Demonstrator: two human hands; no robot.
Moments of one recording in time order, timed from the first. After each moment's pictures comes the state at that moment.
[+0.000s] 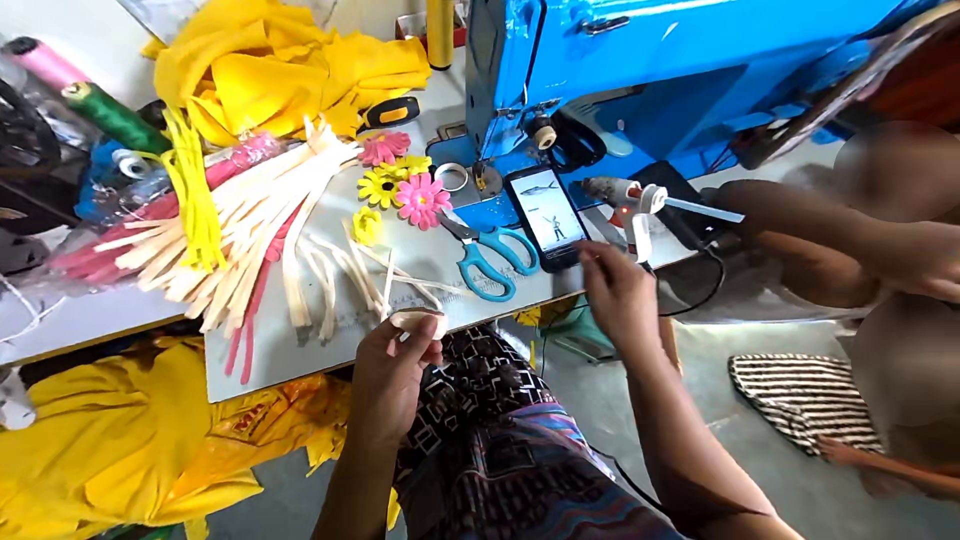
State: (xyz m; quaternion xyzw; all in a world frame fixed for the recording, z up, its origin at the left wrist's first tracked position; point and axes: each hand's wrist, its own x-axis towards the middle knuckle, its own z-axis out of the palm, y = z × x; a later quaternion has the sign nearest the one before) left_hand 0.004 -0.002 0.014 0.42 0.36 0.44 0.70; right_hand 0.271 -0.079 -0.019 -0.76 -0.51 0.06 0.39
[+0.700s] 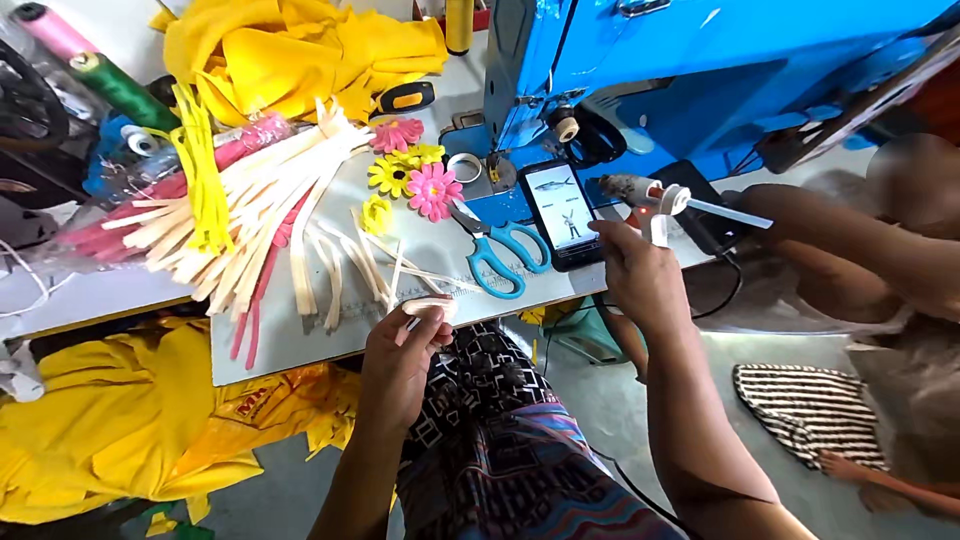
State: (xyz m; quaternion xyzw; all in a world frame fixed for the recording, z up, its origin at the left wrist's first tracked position) left_hand 0.007 0.000 0.012 0.41 0.37 0.44 0.70; right_hand 0.293 -0.060 -0.001 -0.82 -0.51 0.06 0.24
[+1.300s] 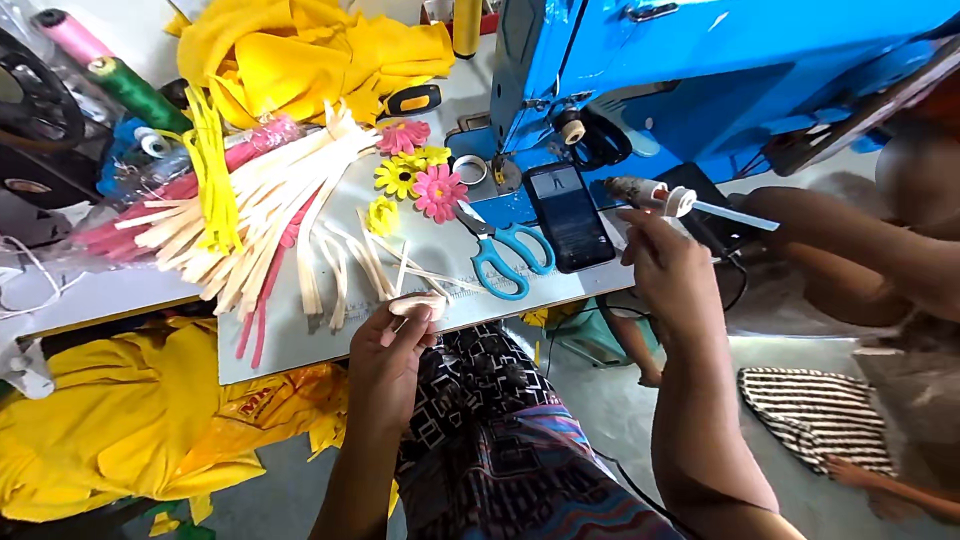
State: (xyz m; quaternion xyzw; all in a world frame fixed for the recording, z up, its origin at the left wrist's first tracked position) left_hand -0.001 0.003 0.016 0.41 0.39 0.48 0.67; right_hand 0.303 -0.068 0.013 -0.80 -0.51 0.06 0.31
